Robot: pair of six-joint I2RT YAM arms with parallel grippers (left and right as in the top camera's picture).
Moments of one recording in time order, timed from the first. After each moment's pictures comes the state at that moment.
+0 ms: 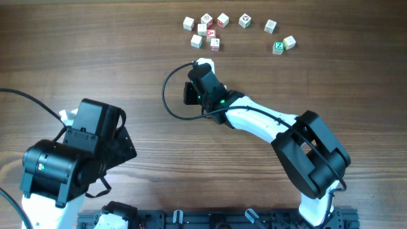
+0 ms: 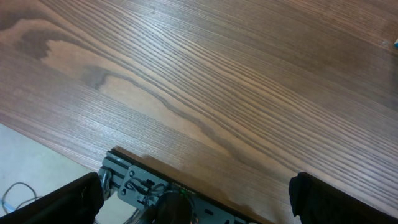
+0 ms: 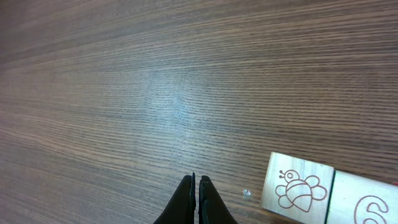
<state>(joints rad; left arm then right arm) -0.29 1.02 1.38 -1.68 -0.31 -0.69 0.71 1.98 1.20 0.00 0.05 0.64</state>
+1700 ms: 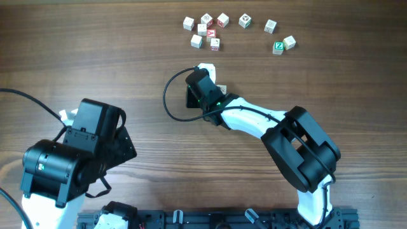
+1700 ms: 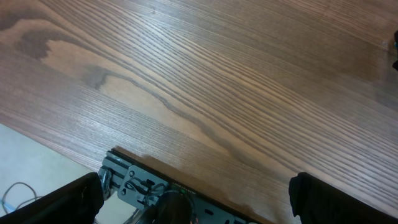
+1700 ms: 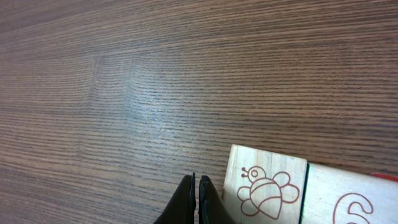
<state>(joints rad) -0.29 1.02 1.38 -1.68 -0.31 -0.69 0.72 2.05 1.20 0.00 0.14 0.64</state>
